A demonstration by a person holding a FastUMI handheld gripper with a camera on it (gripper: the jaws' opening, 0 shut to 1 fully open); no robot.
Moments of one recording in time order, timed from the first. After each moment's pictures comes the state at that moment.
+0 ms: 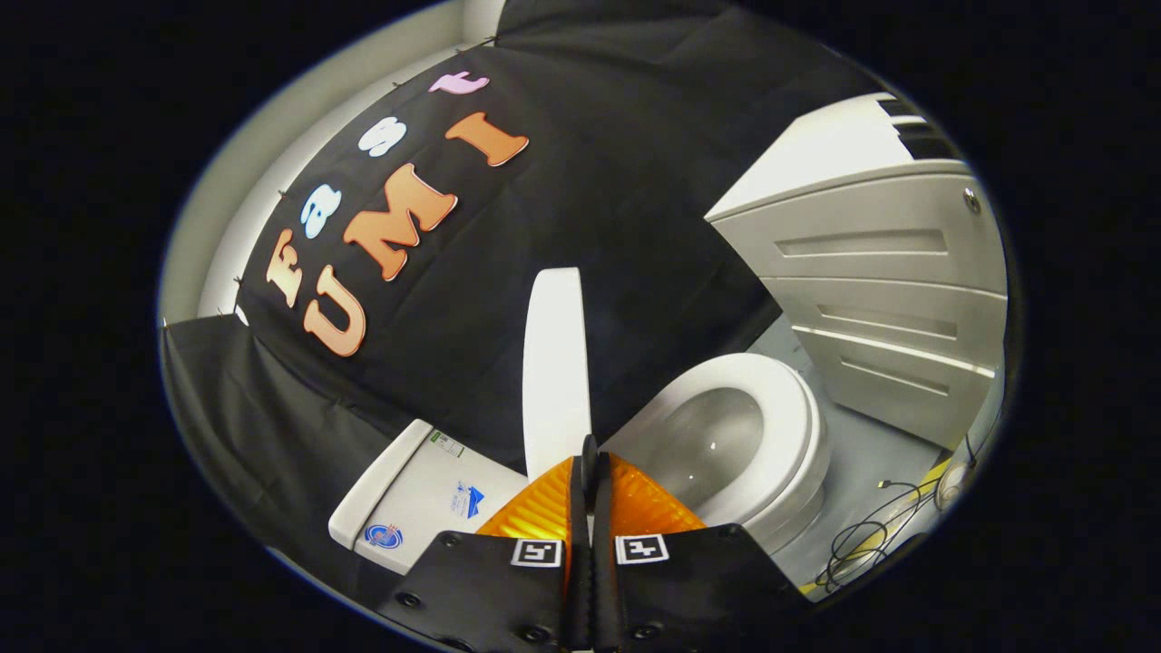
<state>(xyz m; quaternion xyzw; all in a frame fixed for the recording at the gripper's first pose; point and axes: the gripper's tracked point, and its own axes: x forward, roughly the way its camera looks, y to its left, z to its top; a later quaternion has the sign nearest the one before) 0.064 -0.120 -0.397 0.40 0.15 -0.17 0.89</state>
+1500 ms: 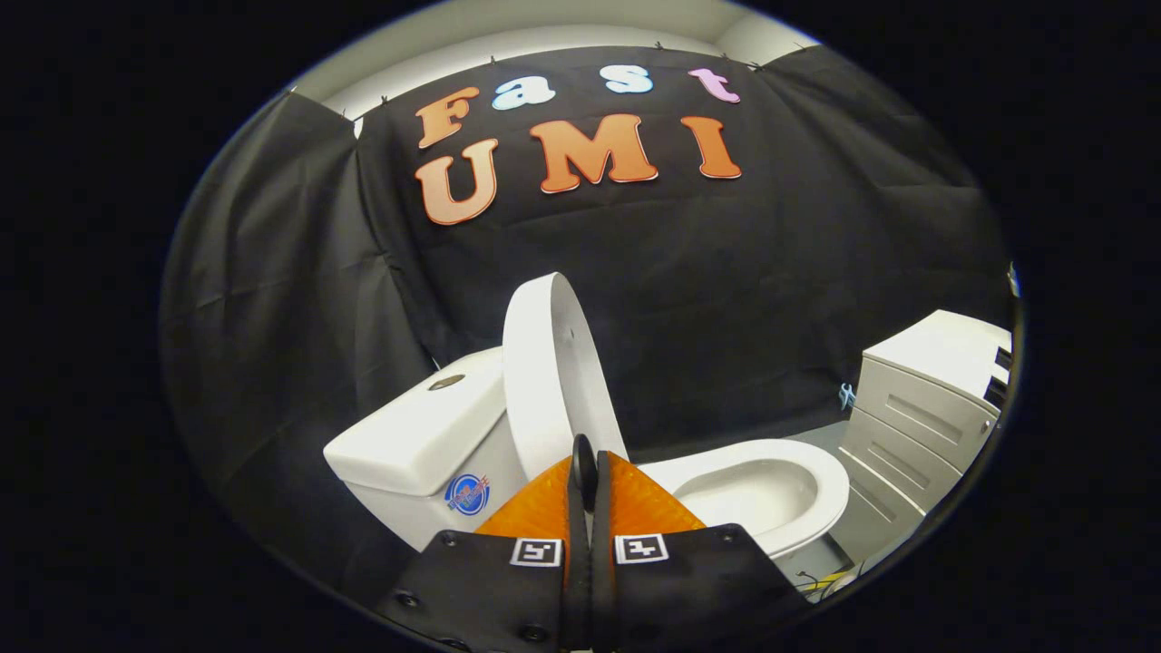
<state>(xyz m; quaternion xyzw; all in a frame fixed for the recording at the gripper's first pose) 0.148 0.124 -0.292 0.11 0.19 -0.11 0.97</state>
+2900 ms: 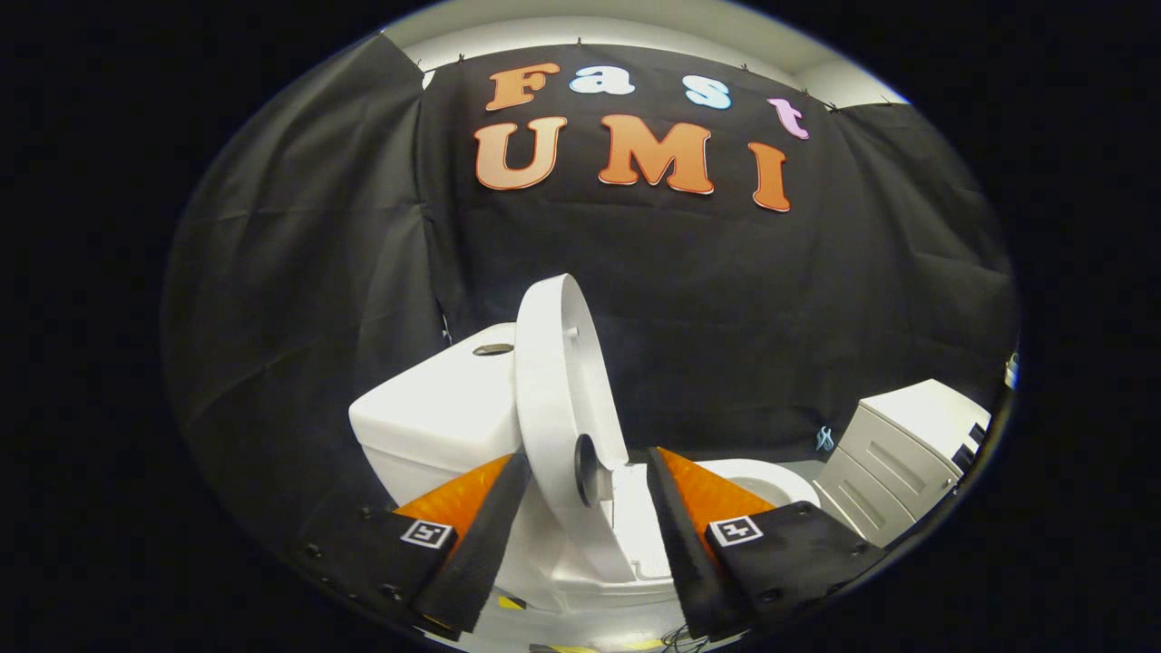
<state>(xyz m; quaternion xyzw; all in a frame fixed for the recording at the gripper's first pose) 0.149 0.187 -0.280 0.01 0.21 -0.09 0.97</state>
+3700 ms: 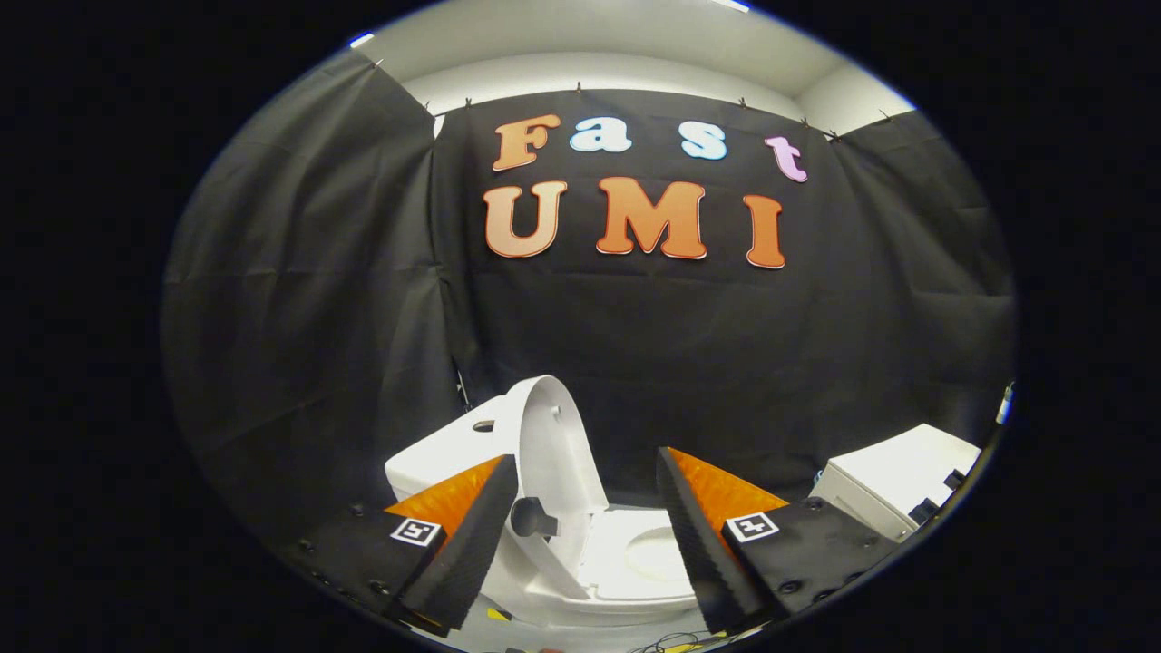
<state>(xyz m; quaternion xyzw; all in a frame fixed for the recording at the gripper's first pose) 0.106 0.132 -0.138 0.01 0.14 -0.05 0.99</state>
